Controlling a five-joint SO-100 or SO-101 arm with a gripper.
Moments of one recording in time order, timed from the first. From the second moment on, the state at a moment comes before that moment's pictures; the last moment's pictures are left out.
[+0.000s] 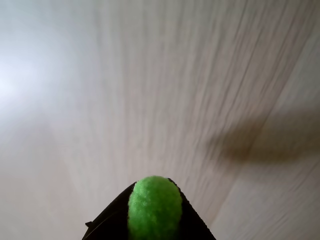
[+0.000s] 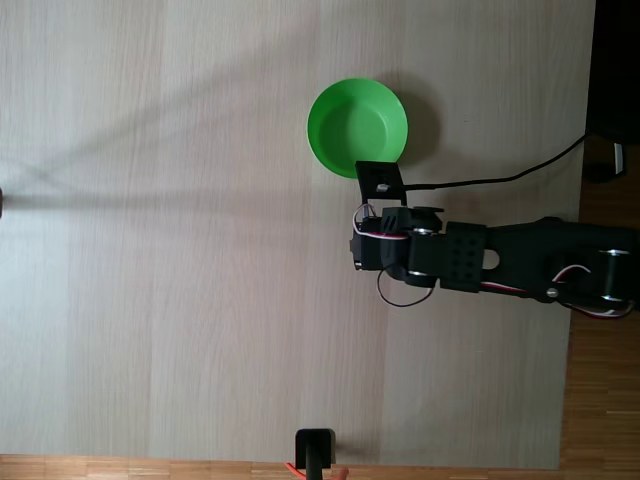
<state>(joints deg) 1.1 84.1 102.0 58.8 -8.7</state>
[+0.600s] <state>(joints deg) 29.3 97.1 96.2 59.2 -22.1</state>
